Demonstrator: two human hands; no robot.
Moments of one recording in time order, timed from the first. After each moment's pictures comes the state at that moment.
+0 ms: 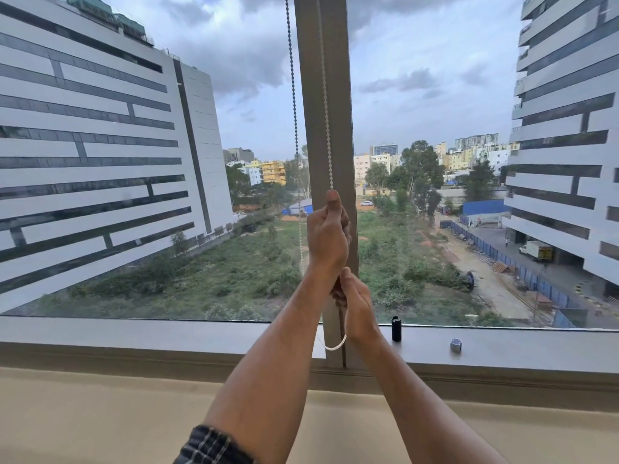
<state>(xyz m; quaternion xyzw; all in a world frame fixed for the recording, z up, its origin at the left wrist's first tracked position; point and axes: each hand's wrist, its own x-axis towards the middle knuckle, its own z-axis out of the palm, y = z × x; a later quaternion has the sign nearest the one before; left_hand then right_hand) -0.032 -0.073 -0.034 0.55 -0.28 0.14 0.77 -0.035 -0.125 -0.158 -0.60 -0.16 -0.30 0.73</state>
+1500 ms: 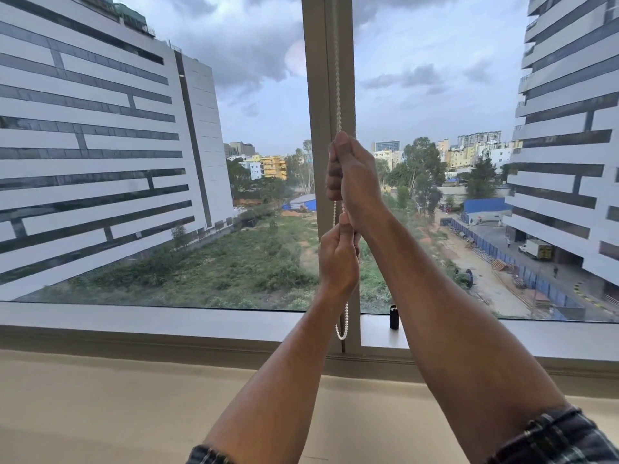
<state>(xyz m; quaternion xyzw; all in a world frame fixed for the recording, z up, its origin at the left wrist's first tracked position) -0.066 -0.074 -0.077 0.59 -0.27 0.16 0.74 -0.071 -0.120 0.033 -0.57 -0.24 -0.29 0.73</state>
